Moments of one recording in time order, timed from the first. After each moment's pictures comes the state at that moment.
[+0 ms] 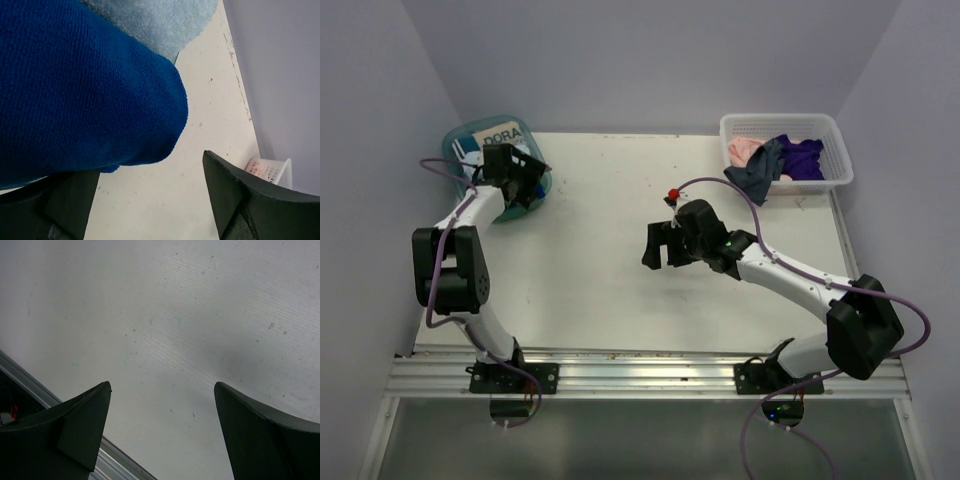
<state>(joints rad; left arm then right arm) 0.06 1.76 1.24 -0.21 0.08 -1.06 0.71 1.41 0.94 -0.28 -0.10 0.49</state>
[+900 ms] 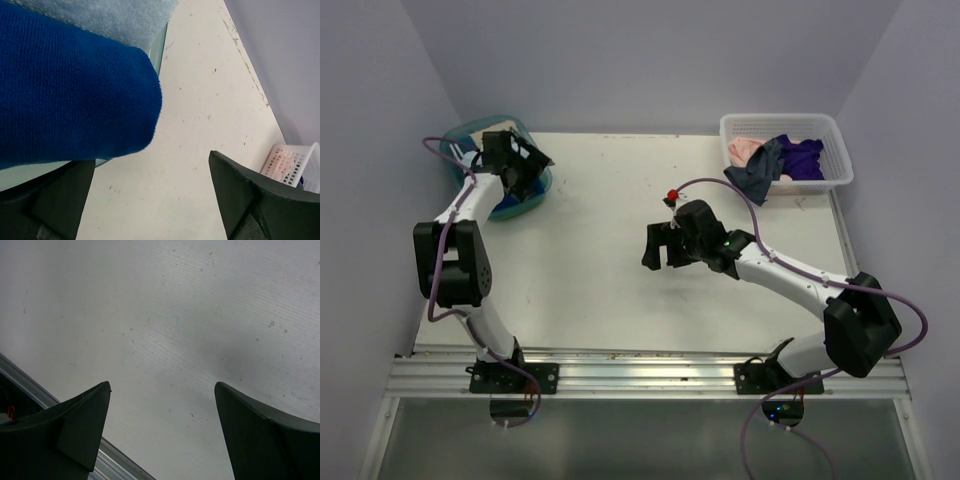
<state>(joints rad) 0.06 1.83 1.39 -0.33 0.10 -0.91 0.71 1.42 0.94 -0.28 -0.10 0.49</state>
